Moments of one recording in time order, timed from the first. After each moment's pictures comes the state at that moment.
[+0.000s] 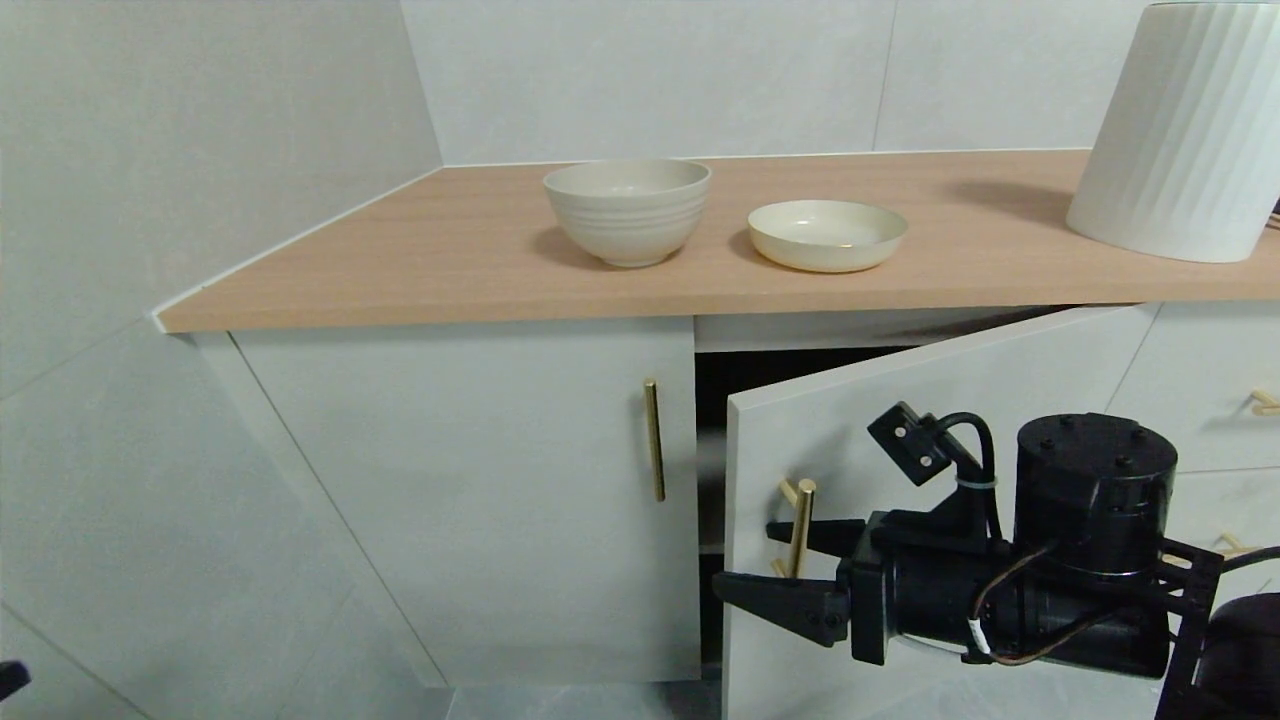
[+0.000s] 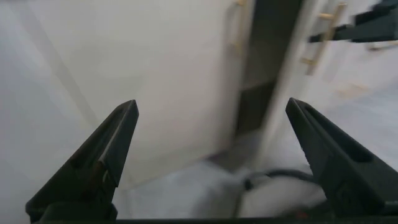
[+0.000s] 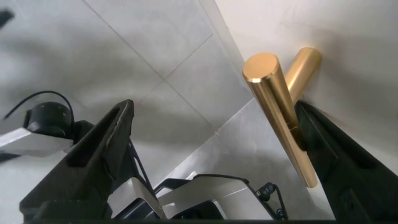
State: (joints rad) left arm -0.01 0.44 -0.45 0.13 -0.42 0.05; right arm 0.77 1.73 -0.54 -1.02 0.45 0.38
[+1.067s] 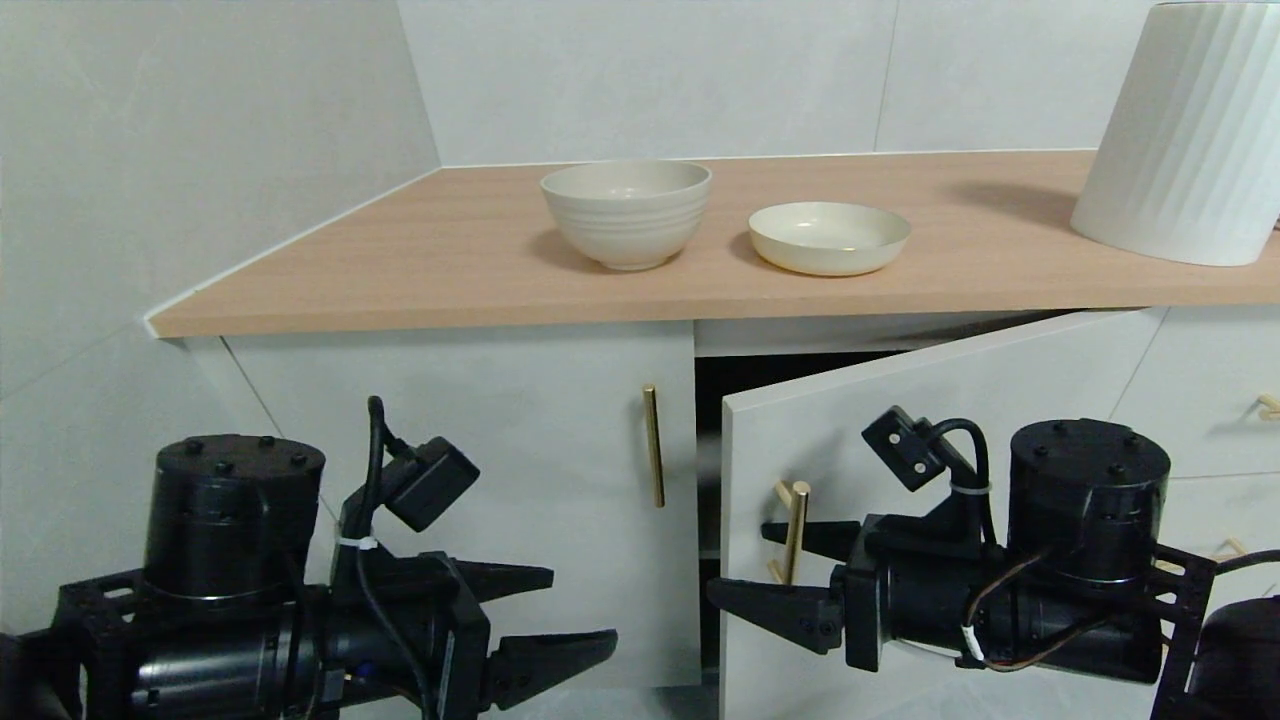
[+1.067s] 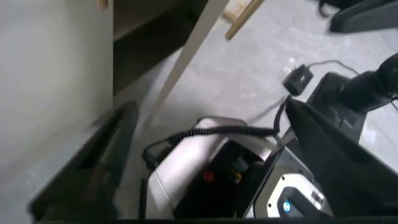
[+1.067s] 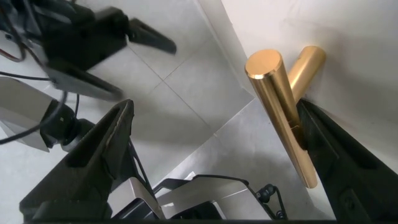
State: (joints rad) left arm -0.50 1.48 -0.47 -0.49 -0.49 -0.17; right arm 0.78 1.75 -0.53 -1.02 0.45 0.37
